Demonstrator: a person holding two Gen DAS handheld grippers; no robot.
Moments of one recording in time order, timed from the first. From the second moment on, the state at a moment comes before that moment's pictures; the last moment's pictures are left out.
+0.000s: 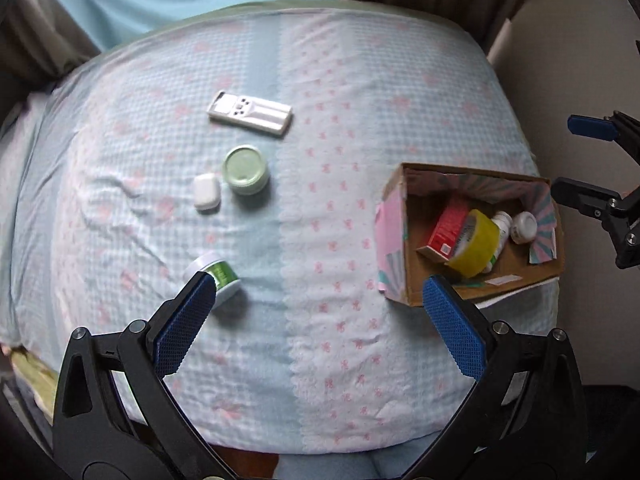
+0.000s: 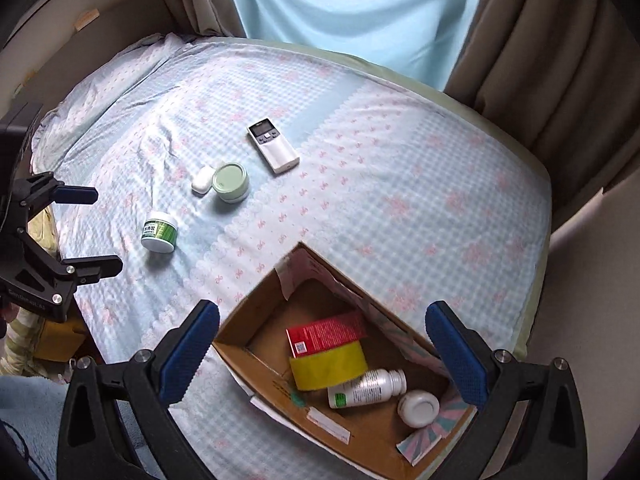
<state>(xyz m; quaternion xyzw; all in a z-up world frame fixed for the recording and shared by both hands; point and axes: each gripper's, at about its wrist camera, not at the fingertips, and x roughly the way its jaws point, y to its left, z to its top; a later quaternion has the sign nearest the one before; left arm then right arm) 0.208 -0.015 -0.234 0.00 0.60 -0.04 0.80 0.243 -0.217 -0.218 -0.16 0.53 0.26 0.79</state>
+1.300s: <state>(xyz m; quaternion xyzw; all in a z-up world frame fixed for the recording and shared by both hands) 0.224 0.153 -0.472 -0.33 0.64 0.21 0.66 0.391 0.083 -0.470 -0.27 0.67 0.31 0.62</state>
